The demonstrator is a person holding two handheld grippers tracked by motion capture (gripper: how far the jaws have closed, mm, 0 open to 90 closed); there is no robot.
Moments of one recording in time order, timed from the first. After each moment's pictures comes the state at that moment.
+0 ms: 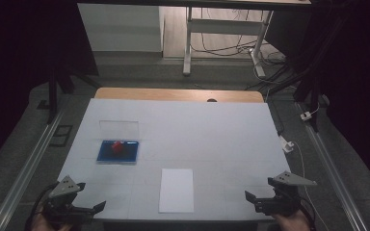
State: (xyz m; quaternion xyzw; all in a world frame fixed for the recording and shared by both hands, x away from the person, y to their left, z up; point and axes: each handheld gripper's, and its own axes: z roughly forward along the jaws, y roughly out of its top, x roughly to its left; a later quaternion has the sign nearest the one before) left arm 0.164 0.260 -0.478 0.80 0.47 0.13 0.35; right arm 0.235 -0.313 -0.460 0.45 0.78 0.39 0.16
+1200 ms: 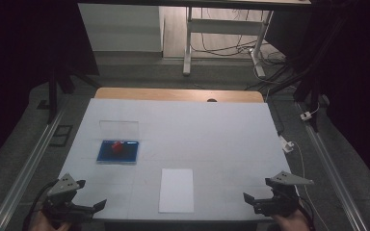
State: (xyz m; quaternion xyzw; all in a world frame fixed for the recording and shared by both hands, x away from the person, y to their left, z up) left arm 0.170 0.260 -0.472 0.80 0.46 0.12 0.37; right arm 0.236 -0.311 -0.461 0.44 0.80 0.39 0.15
